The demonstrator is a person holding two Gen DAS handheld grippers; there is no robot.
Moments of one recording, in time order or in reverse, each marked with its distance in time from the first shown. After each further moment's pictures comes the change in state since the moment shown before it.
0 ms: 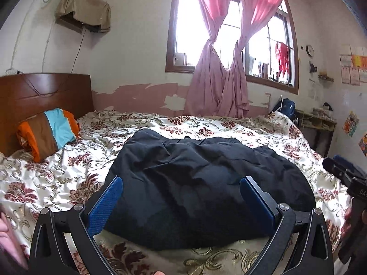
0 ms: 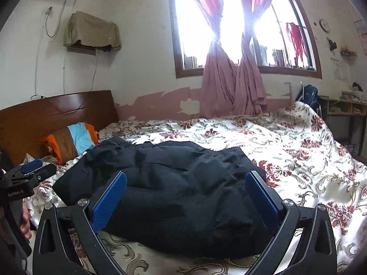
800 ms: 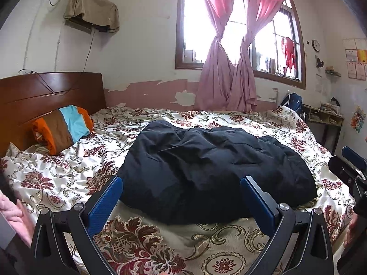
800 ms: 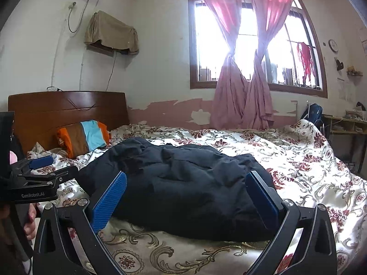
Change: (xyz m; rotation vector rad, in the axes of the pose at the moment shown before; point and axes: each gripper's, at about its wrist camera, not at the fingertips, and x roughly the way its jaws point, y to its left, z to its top) left arm -0.043 0.003 -0.023 -0.004 0.024 0.069; right arm -0.058 0.054 -0.021 -0.078 -0.062 0.030
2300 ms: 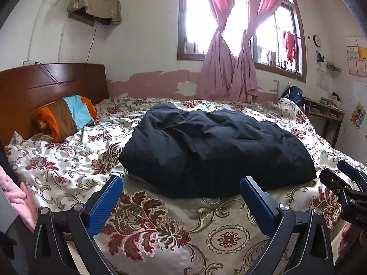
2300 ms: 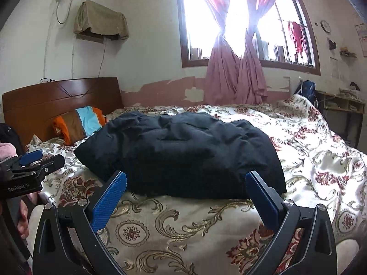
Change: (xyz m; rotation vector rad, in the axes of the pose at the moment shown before) left arm -0.021 0.008 -0.038 -0.003 0.060 0.004; right arm -0.012 0.001 -0.054 0.063 0.132 -0.043
